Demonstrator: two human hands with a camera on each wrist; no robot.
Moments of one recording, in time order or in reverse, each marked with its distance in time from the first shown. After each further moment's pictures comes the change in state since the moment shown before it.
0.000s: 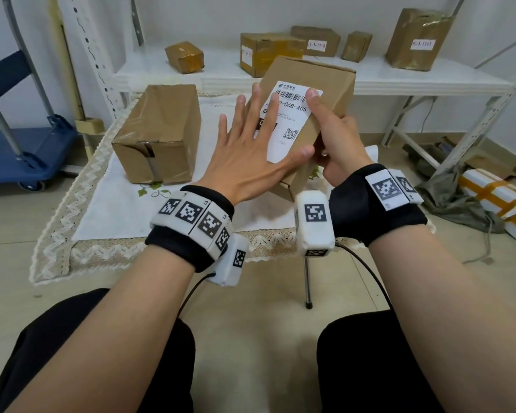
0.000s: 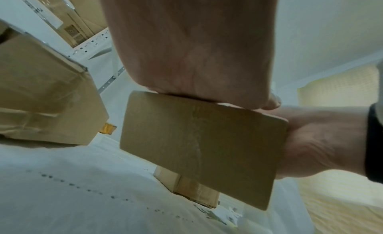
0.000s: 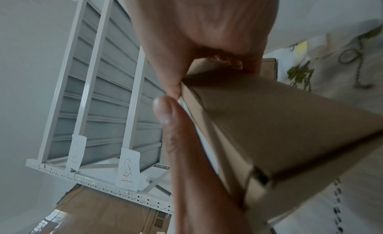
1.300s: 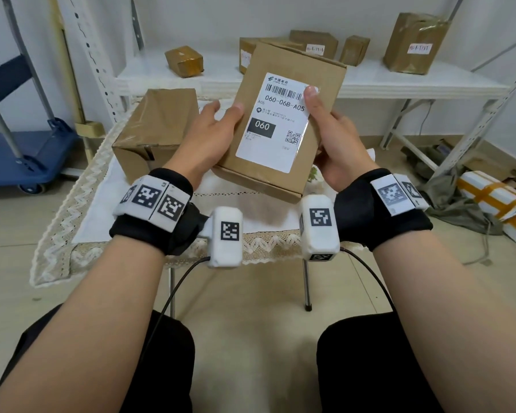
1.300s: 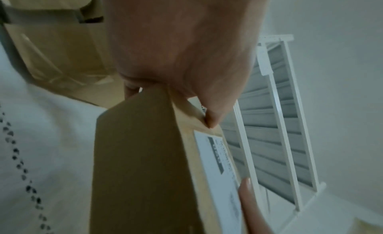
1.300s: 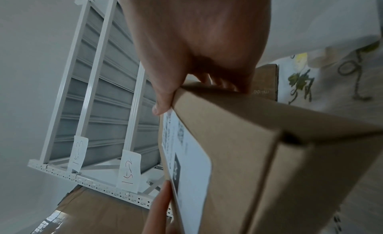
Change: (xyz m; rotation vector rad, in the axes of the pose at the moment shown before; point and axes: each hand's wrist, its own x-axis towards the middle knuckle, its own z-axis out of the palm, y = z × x) left_hand 0.014 -0.041 -0.029 -0.856 0.126 -0.503; right_hand 0.000 -0.001 -0.006 -0.009 -0.212 -0.079
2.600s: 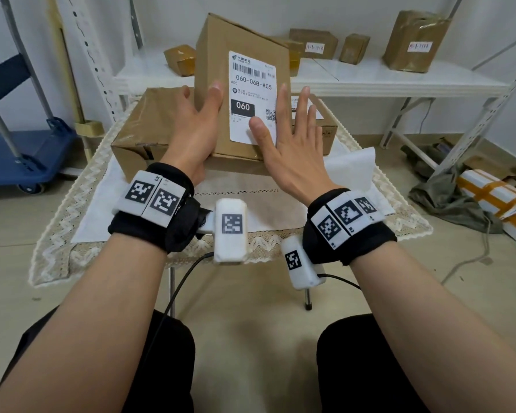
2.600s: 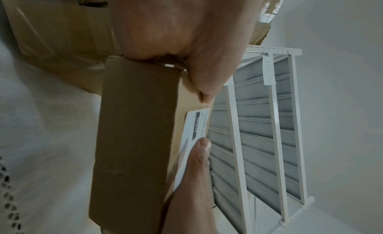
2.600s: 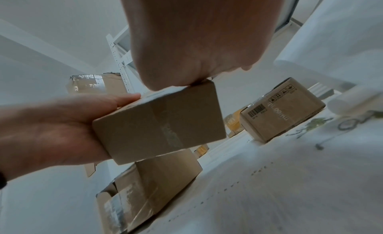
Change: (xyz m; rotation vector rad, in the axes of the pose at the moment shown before) left_hand -0.011 0.011 -0.003 -0.332 0.184 0.030; right_hand -0.005 0.038 0.033 -1.102 -0.027 -0.422
